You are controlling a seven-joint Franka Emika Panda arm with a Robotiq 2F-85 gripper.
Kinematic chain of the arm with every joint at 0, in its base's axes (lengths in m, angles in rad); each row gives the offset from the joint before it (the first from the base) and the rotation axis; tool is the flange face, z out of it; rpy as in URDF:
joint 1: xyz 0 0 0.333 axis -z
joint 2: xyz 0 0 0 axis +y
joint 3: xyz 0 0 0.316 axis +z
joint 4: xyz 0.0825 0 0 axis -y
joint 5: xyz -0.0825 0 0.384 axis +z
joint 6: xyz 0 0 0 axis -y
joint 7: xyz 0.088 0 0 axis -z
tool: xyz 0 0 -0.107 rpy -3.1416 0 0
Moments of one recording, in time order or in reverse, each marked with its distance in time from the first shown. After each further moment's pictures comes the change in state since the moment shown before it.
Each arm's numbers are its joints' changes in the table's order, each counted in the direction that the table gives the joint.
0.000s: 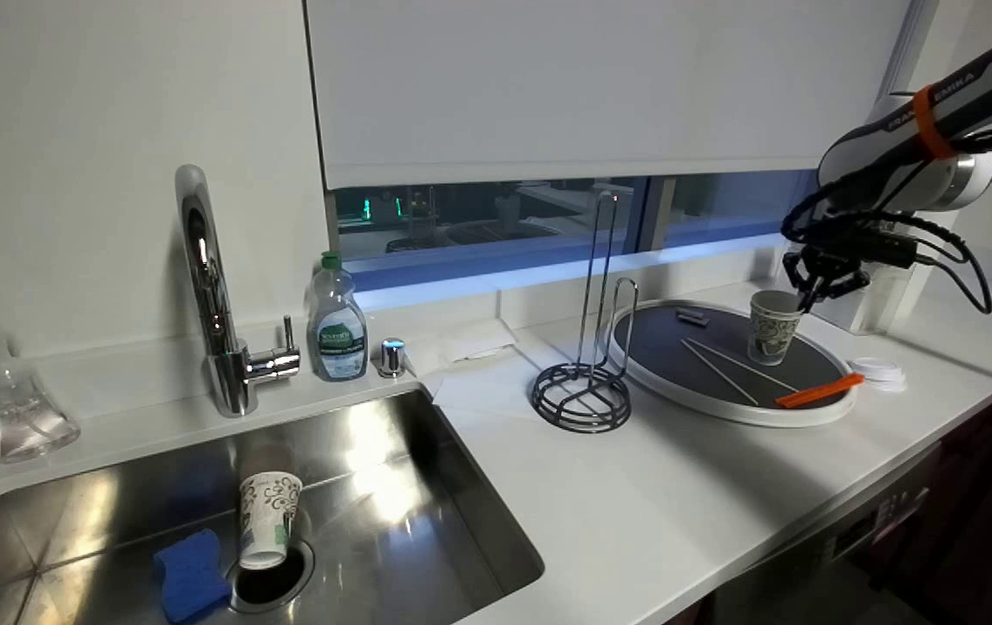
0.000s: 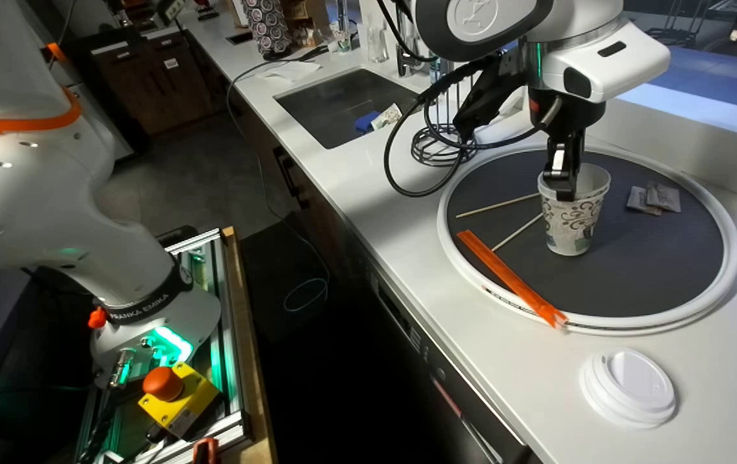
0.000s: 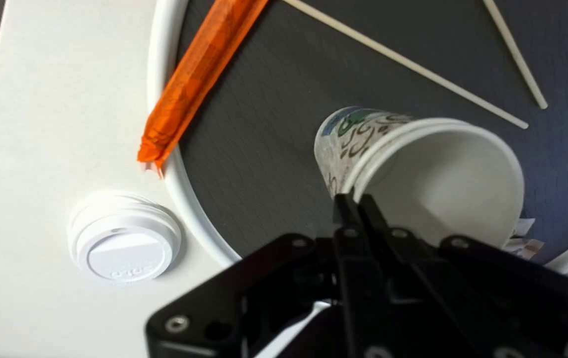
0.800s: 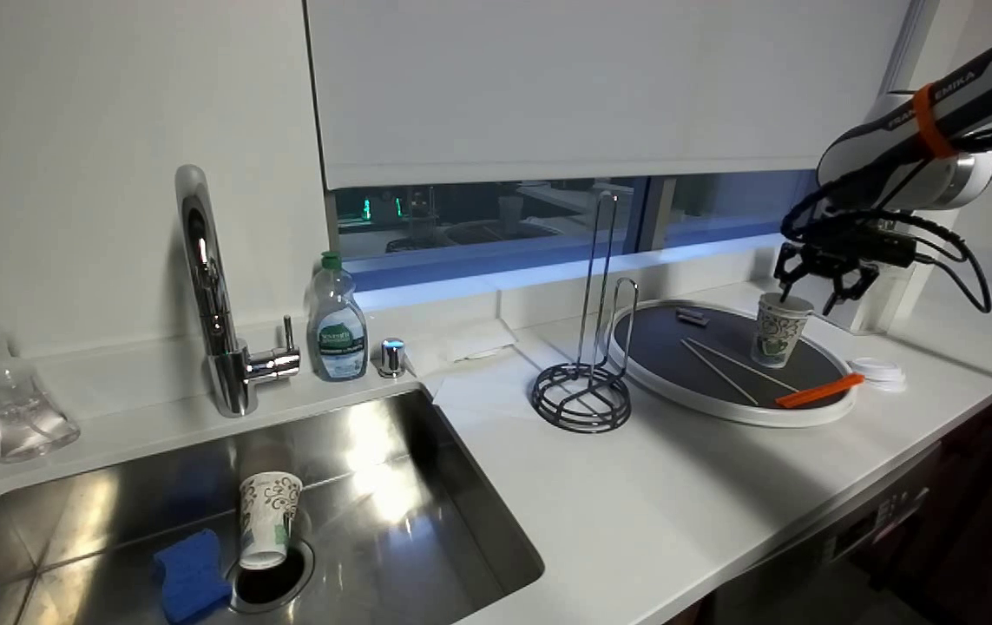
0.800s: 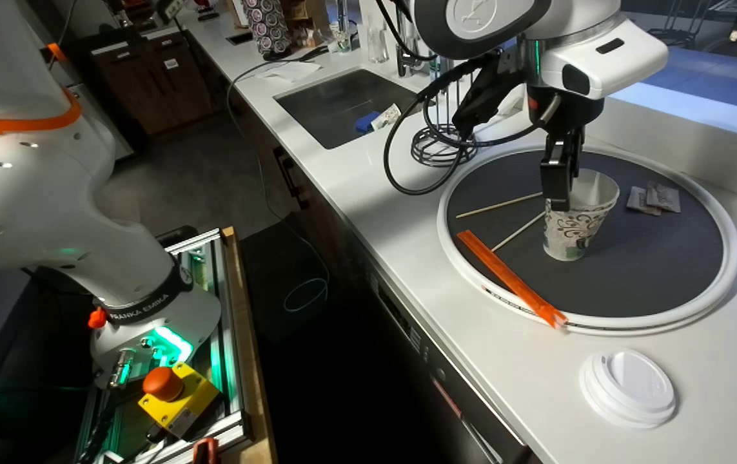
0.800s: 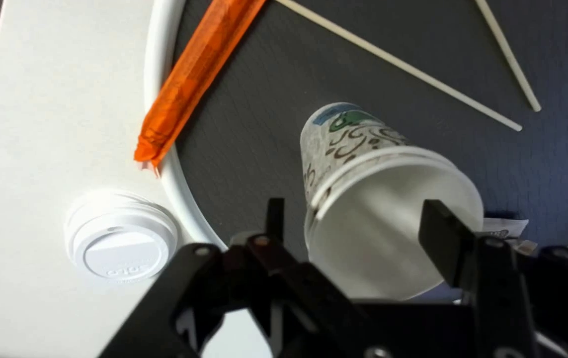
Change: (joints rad) arm 0.002 -0.005 0.007 -0.002 -0.005 0.000 0.001
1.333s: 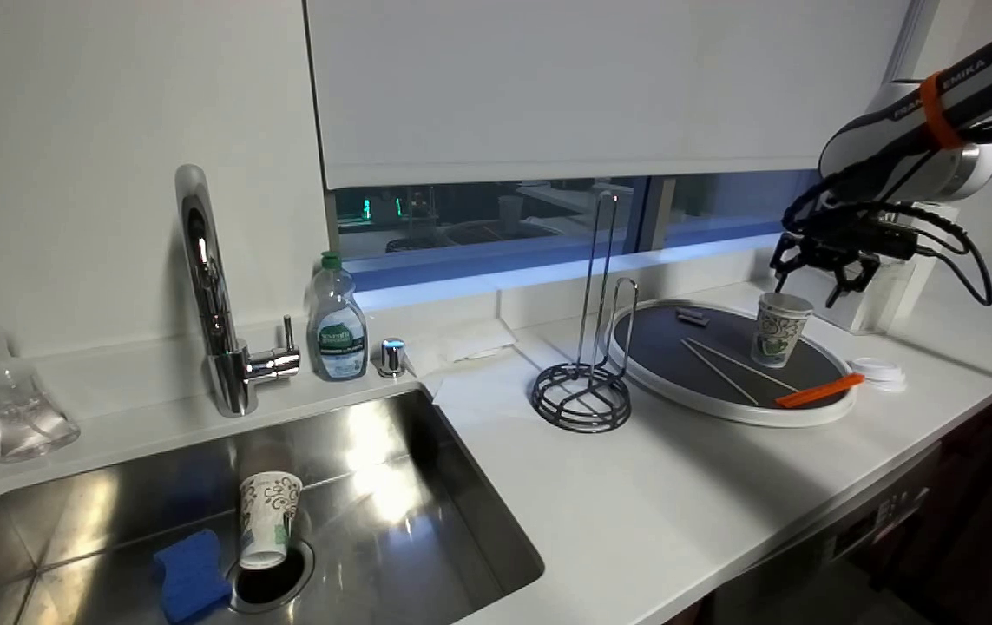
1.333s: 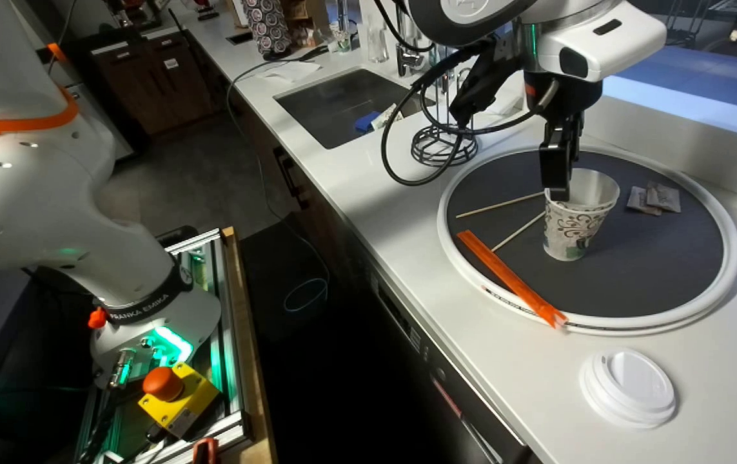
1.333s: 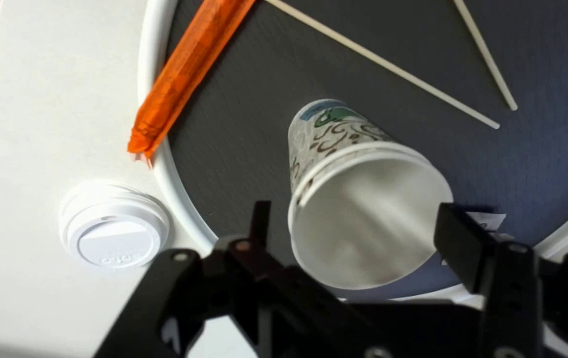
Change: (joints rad) arm 0.002 -0.027 0.014 -0.008 -0.012 0.000 0.001
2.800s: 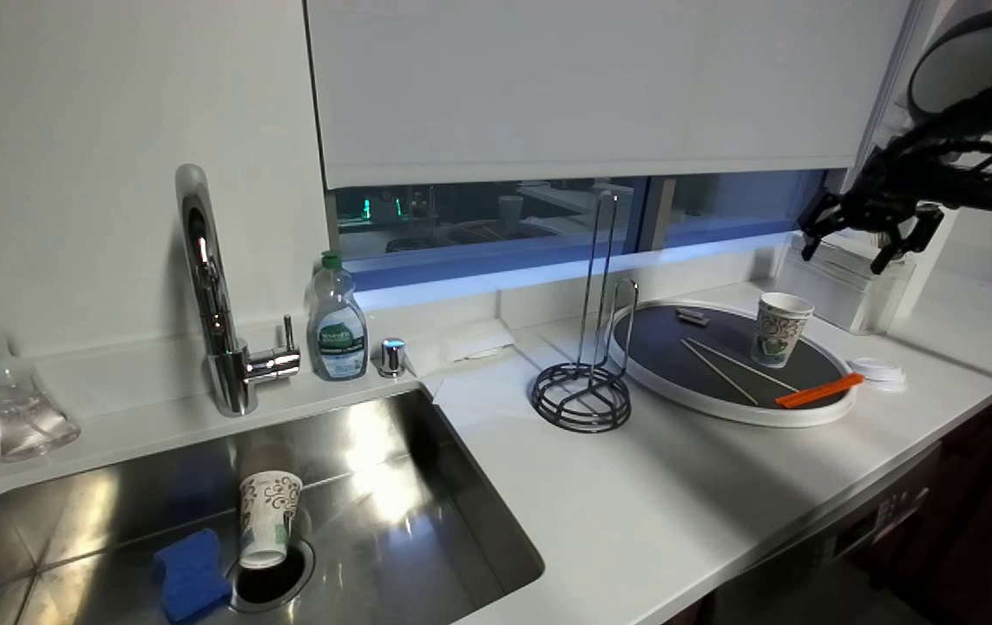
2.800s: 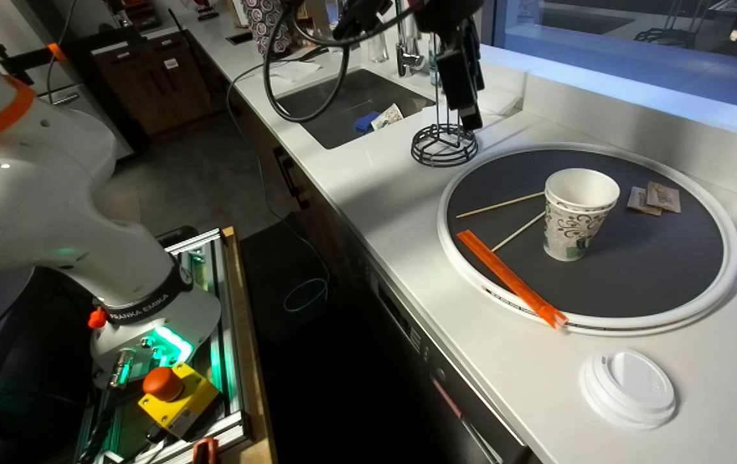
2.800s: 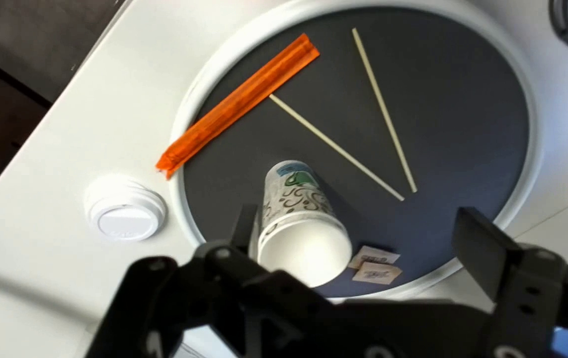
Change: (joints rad) arm 0.027 -0.436 0.125 -0.306 -0.089 -0.080 -0.090
